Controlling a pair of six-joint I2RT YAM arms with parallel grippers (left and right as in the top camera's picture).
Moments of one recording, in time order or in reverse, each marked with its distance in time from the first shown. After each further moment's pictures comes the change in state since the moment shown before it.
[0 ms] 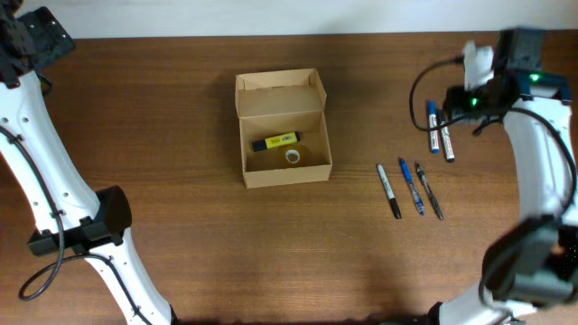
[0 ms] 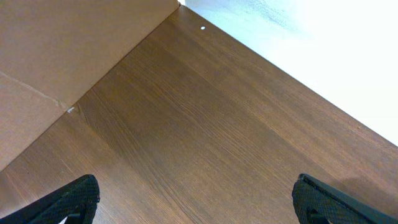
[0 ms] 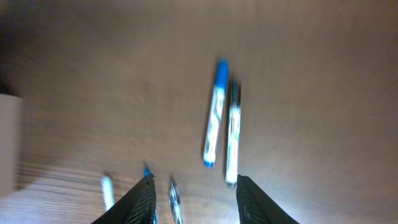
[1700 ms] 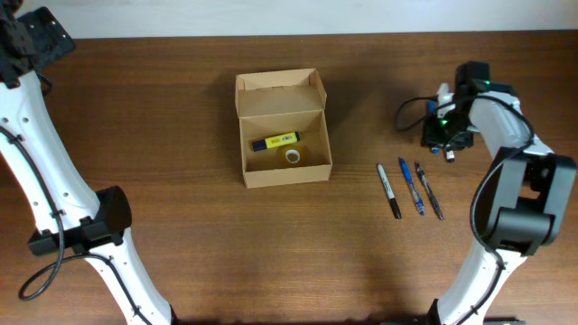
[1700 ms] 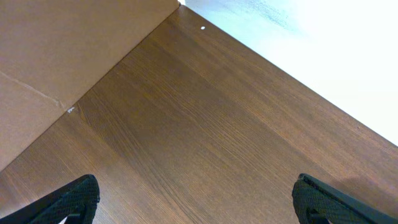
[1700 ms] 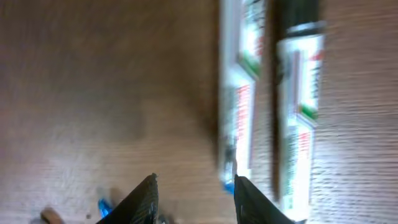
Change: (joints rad) left arm 0.000 0.000 0.000 0.000 0.000 0.000; right arm 0.033 0.309 -0.026 0.027 0.042 0.143
